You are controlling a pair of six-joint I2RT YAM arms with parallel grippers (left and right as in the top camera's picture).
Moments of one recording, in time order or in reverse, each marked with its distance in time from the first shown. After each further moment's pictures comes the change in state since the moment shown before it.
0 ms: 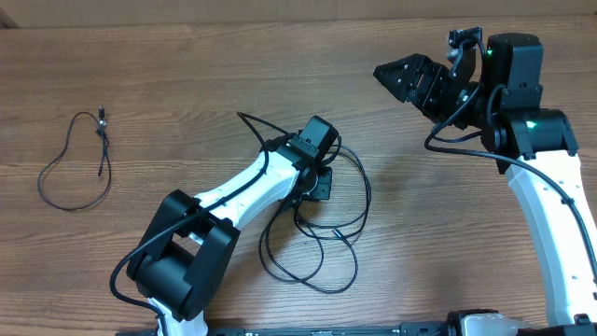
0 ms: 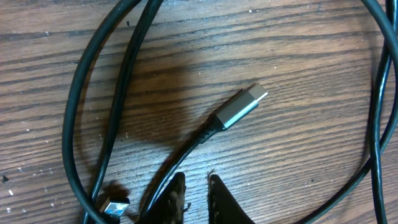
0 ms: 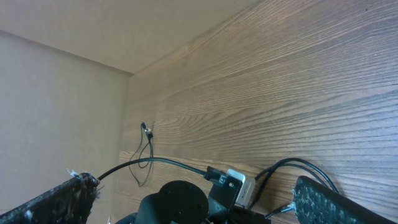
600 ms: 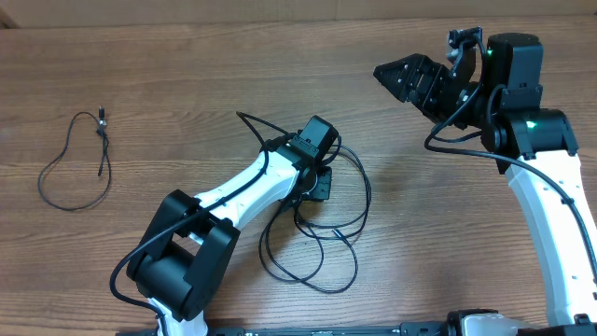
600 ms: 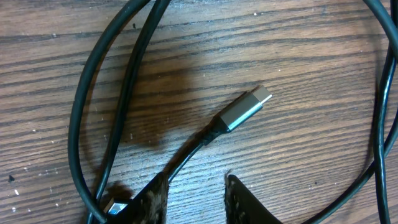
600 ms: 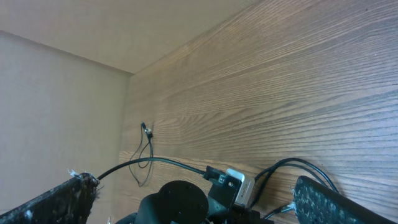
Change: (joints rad) left arm 0.000 0.000 0.000 0.000 -0.011 -0.003; right arm 0.000 0.000 0.000 0.000 0.000 0.000
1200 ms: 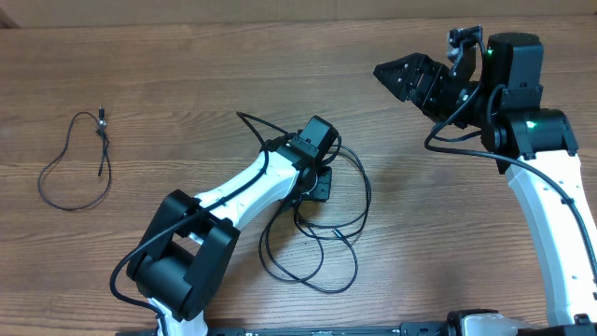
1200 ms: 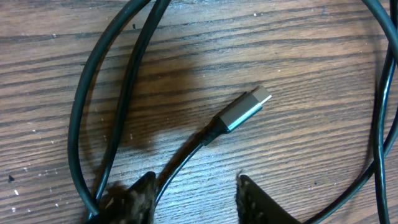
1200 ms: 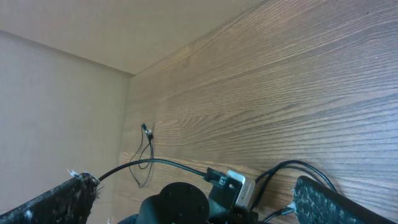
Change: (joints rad) left arm 0.000 0.000 0.000 0.001 0.000 -0.001; right arm 0.000 0.000 0.000 0.009 0.000 0.000
